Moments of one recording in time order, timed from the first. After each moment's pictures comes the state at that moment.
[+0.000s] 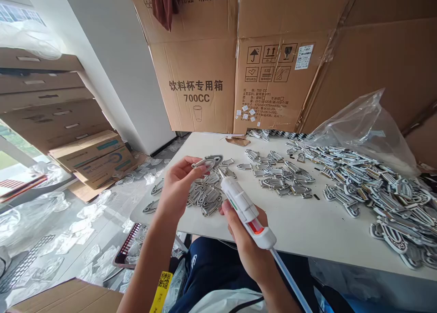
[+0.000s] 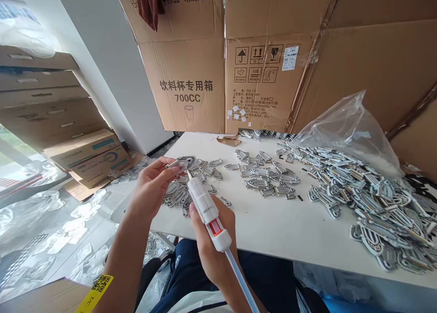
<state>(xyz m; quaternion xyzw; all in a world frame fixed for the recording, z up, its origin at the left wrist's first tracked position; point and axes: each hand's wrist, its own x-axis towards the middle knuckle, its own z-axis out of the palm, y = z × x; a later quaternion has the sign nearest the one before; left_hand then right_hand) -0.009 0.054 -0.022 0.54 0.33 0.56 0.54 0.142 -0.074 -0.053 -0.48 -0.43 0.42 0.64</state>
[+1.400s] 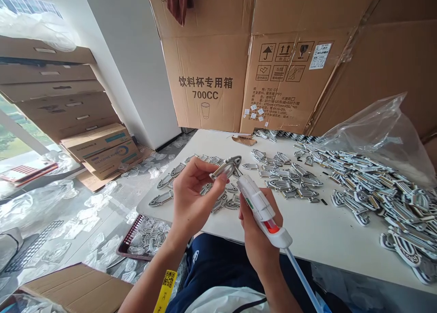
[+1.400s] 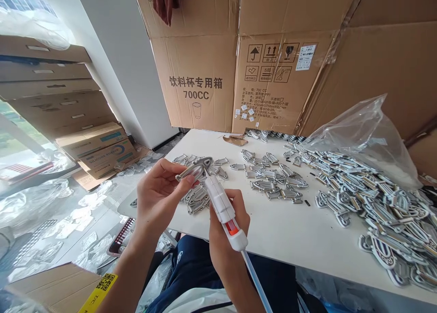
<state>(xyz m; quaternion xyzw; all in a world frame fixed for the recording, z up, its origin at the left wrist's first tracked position) 0.016 0.001 -0.011 0.58 0.33 0.62 0.41 0.142 -0.065 -0.081 -0.55 -0.38 0.30 0.68</state>
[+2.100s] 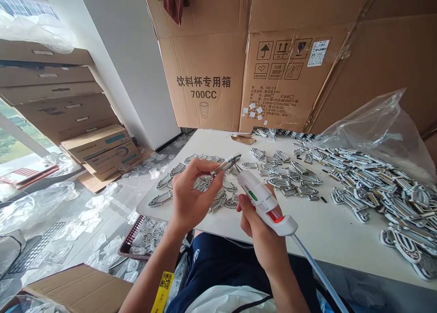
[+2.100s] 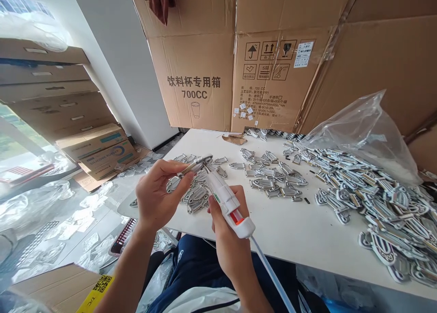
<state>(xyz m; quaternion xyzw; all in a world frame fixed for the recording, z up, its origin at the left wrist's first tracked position) 0.010 0.024 -0.026 0.71 0.27 0.64 0.16 0.154 -0.071 -0.063 -0.48 -0.36 0.44 0.67</state>
